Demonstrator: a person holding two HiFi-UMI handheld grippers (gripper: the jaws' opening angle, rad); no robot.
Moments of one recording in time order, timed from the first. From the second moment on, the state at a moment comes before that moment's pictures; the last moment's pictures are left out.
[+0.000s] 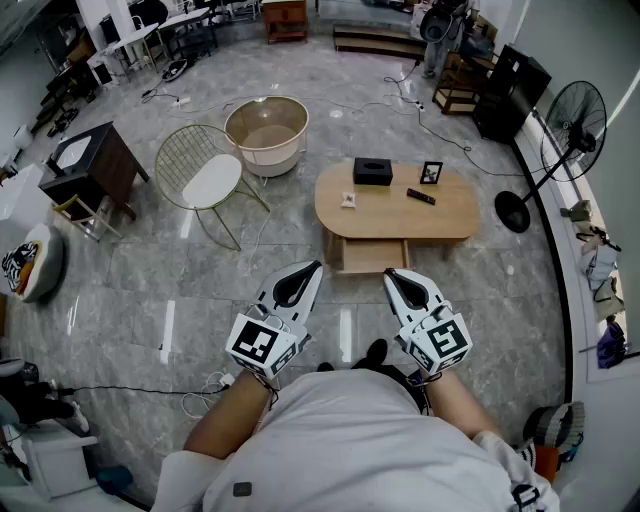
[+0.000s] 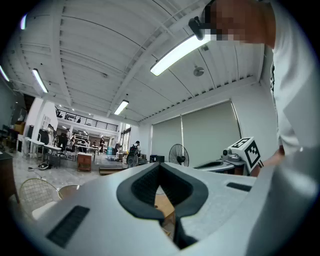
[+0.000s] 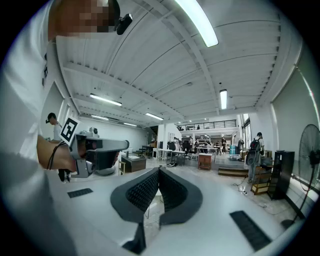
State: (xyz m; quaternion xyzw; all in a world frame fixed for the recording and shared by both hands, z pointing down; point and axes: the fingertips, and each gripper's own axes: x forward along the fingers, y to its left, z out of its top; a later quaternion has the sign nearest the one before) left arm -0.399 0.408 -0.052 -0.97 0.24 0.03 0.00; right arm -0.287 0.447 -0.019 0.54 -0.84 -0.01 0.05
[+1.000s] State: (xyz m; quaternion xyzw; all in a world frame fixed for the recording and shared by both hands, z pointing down) left arm -0.364 0.372 -0.027 -0.97 0.25 0.01 -0.03; right arm -0.251 0.414 0.000 0.55 -0.84 0.02 0.04
